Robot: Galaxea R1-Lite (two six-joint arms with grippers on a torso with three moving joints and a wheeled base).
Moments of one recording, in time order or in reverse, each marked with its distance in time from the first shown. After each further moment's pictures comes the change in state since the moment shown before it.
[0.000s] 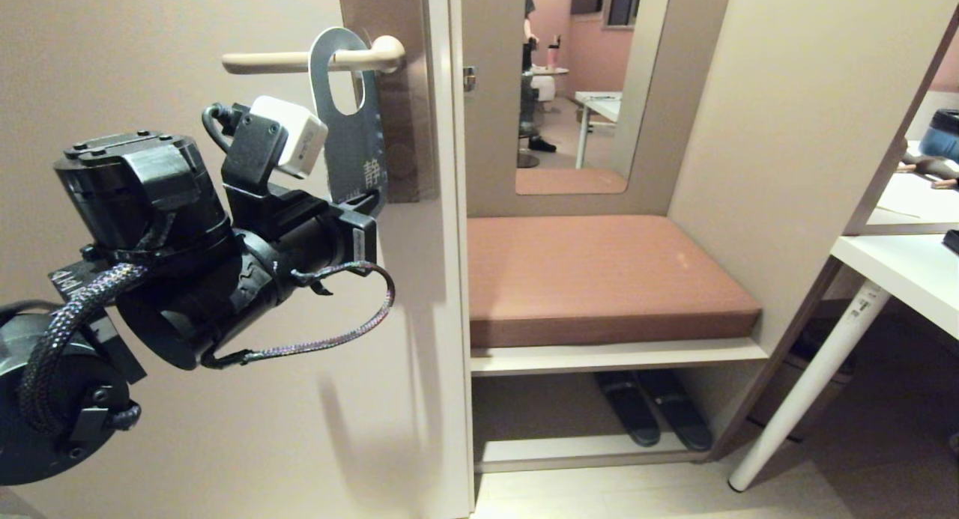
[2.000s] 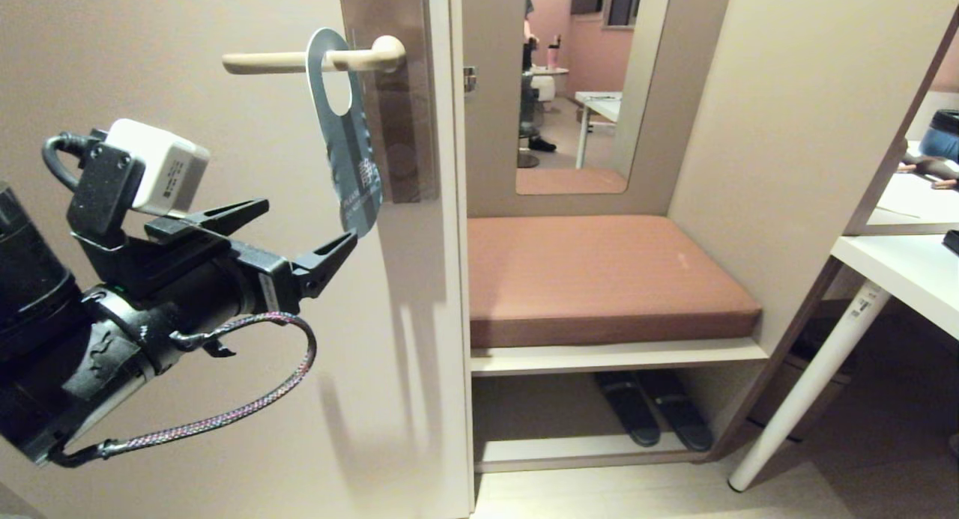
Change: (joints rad) left arm 0.039 -0.246 0.228 -0.005 -0.013 -0.018; right arm 0.000 0.000 0.000 0.000 0.000 0.002
